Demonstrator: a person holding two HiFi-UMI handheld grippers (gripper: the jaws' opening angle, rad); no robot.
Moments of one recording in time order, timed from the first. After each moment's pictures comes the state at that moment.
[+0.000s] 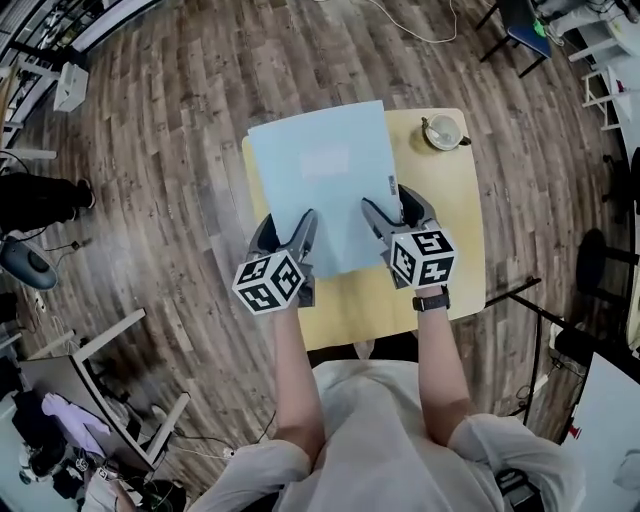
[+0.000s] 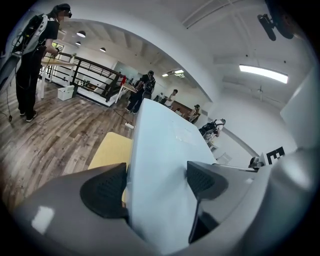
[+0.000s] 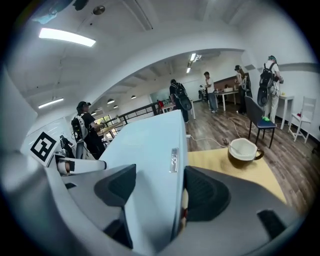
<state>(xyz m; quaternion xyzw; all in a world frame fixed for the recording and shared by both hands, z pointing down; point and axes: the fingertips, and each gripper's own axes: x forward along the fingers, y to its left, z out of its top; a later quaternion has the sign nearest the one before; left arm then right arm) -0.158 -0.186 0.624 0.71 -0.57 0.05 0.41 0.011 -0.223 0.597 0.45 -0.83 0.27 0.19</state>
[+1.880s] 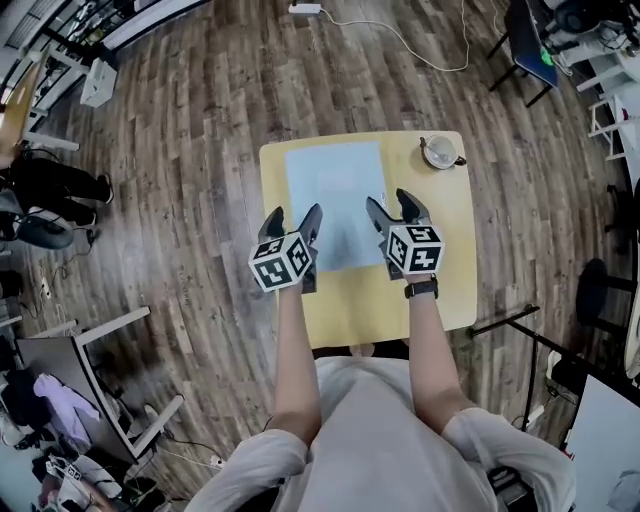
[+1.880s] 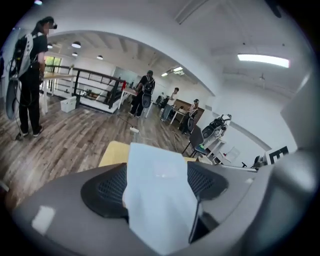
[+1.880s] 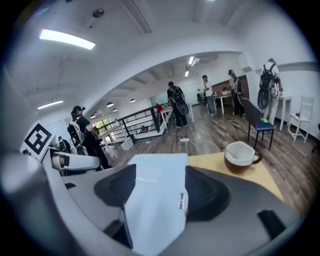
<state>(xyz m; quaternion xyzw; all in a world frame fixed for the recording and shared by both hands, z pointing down) -0.155 -0.199 0.625 0.70 -0.60 0.09 0.38 0.027 -0.239 0.615 0.46 -0.83 0.26 0.17</state>
